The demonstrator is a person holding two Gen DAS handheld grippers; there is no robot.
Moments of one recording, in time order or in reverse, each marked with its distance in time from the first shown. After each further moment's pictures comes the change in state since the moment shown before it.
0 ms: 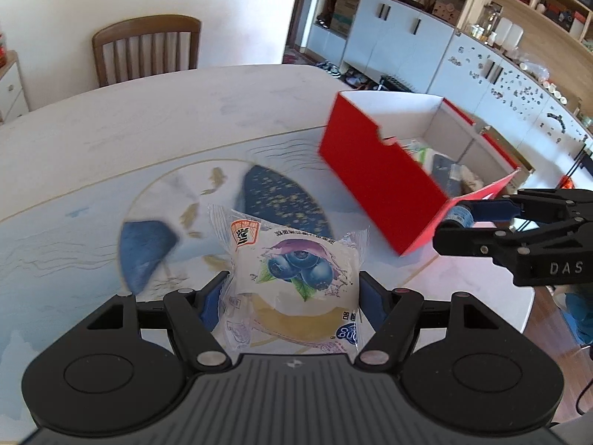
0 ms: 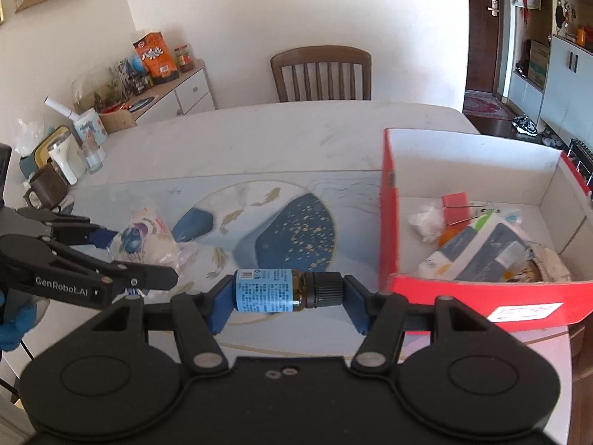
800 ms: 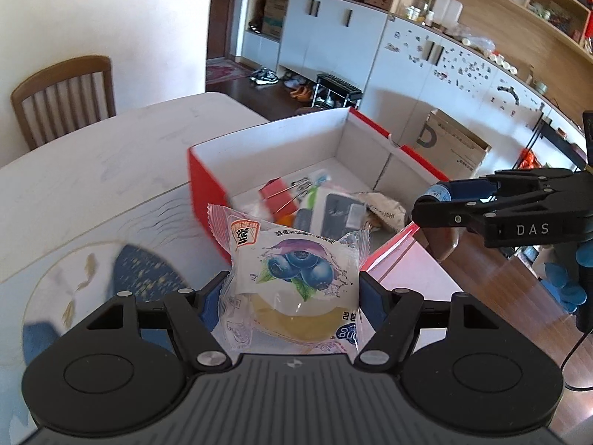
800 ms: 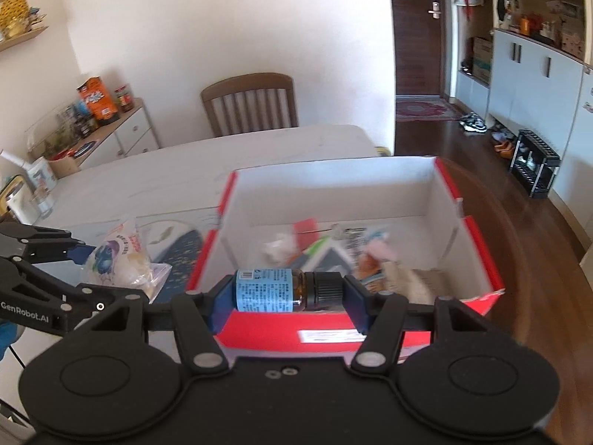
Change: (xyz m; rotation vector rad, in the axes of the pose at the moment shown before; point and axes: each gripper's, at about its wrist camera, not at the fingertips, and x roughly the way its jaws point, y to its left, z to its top) left arm 0.048 -0.126 0.074 0.168 -0.008 -0.106; right arm -0.055 -0.139 0.010 0.095 -0.072 -0.114
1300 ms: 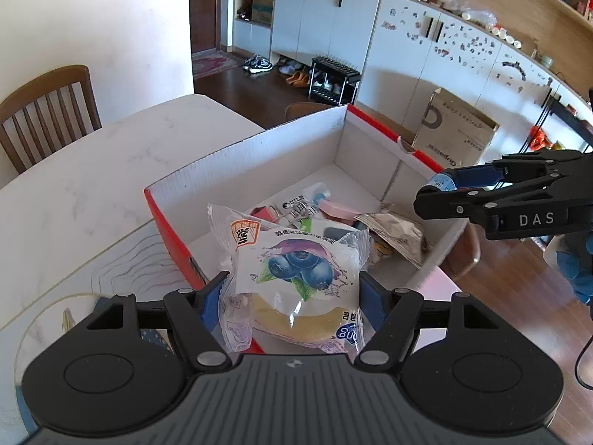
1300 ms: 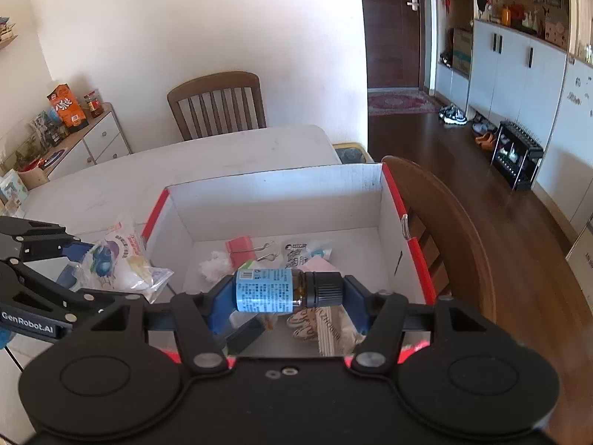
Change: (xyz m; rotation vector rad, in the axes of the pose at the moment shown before) left arm 0.067 -0.016 0.051 0.066 0.060 0.035; right arm 0.031 -0.062 0.023 0.032 0.023 -0.043
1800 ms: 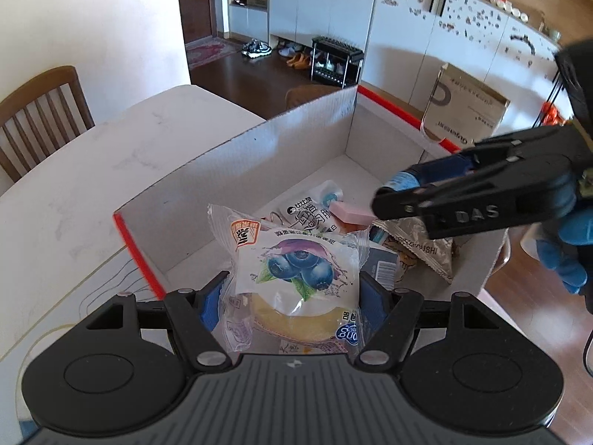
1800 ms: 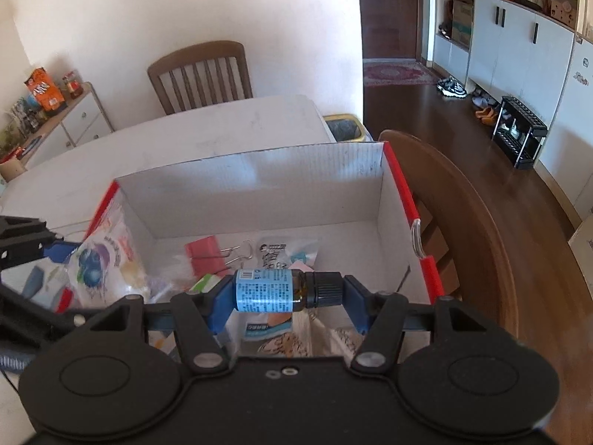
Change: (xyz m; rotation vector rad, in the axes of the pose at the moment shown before) left arm 0.051 -0.004 0.023 0.054 0.068 0.031; right arm 0.074 -0.015 0.019 0.010 0.106 -0.024
